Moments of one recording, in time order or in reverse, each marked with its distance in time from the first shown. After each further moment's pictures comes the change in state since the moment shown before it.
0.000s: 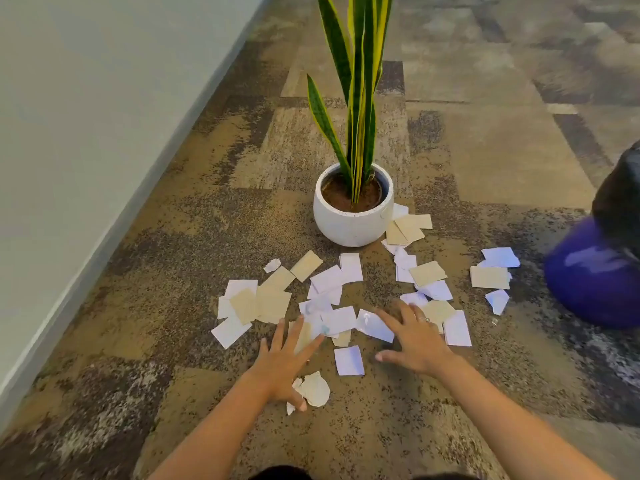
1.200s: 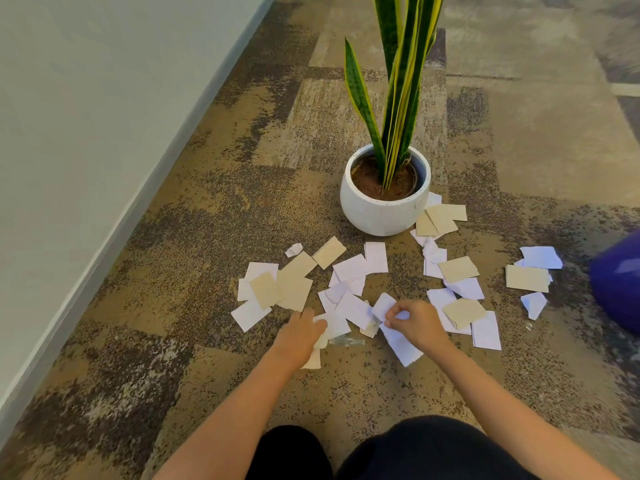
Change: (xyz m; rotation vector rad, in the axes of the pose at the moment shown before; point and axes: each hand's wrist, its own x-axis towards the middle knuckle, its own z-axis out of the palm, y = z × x) left_hand 0.019 -0.004 -0.017 0.036 0.106 -0.103; right_hand 0.032 -0.039 -0.008 0.726 0.198 0.066
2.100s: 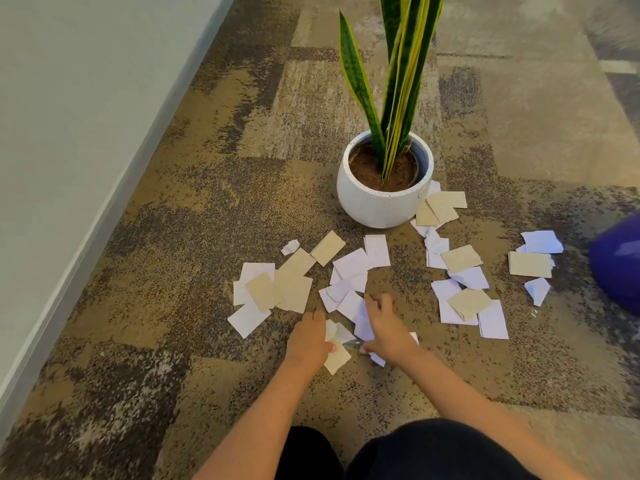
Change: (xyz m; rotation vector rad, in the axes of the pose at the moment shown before) left_hand 0.021 0.007 0.013 -0.465 0.039 -0.209; right_hand 0.011 -0.010 0.067 -0.481 -0.241 -0.027
